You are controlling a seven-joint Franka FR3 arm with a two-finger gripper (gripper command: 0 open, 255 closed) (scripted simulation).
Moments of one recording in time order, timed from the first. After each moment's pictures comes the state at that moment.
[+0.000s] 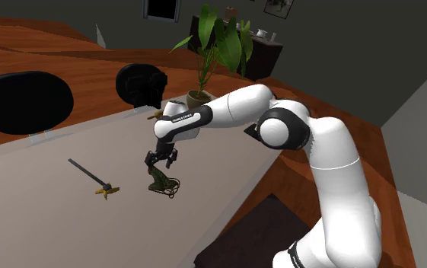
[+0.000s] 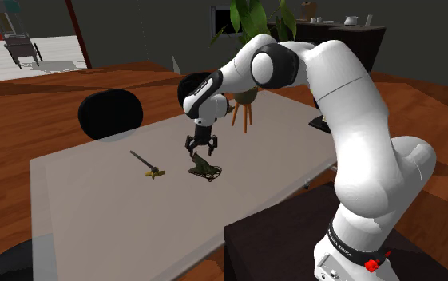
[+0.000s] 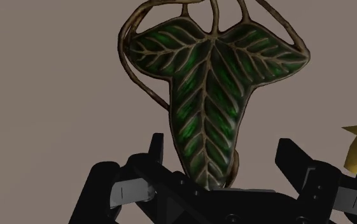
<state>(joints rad) 0.14 0.81 0.07 -1.58 0.24 2.28 0.07</state>
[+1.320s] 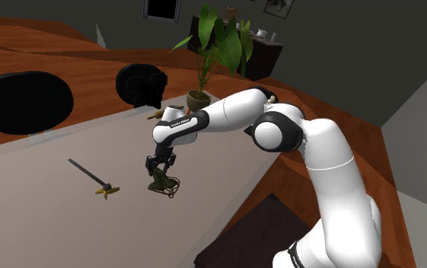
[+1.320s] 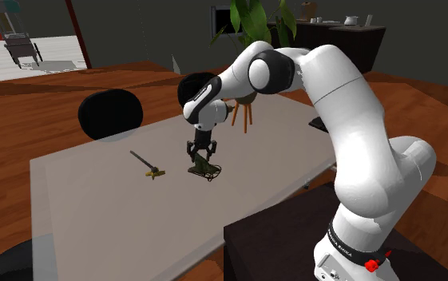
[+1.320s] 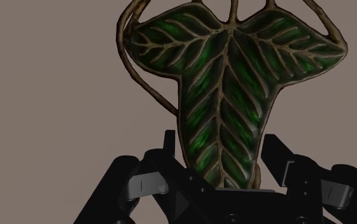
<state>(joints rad) 0.14 0.86 0.07 -1.55 0.24 2.31 0.07</state>
